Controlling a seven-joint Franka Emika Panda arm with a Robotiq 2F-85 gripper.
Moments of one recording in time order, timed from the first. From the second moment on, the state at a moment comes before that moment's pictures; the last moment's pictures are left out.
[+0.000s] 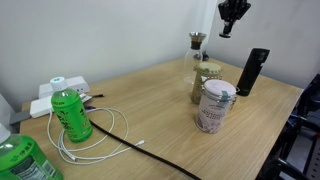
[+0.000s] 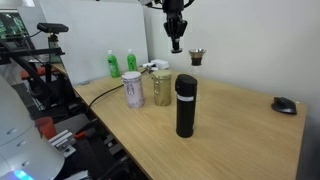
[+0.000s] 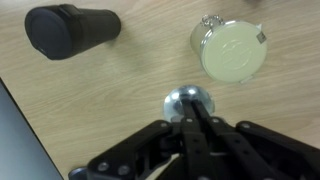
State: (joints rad) arm -0.01 -0.07 -0.03 -2.21 -0.06 2.20 0.23
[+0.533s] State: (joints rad) arm 0.02 0.12 -0.01 -1.93 -0.13 2.15 0.23
